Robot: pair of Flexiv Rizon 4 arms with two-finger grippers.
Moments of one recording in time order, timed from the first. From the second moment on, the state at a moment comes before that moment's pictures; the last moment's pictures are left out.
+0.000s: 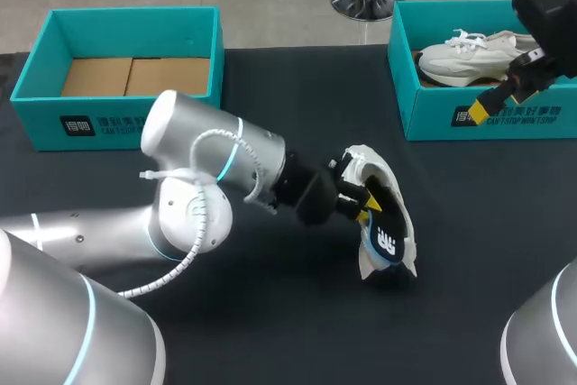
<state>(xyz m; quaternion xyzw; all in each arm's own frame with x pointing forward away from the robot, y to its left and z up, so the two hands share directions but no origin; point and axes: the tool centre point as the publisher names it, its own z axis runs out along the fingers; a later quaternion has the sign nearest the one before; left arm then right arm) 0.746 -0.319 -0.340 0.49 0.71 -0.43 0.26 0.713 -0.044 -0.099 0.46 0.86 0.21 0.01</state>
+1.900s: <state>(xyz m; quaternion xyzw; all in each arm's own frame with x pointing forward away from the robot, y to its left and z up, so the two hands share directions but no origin) 0.738 -0.316 -0.326 0.51 0.70 -0.42 0.26 0.713 -0.044 -0.099 0.46 0.86 0.21 0.01</state>
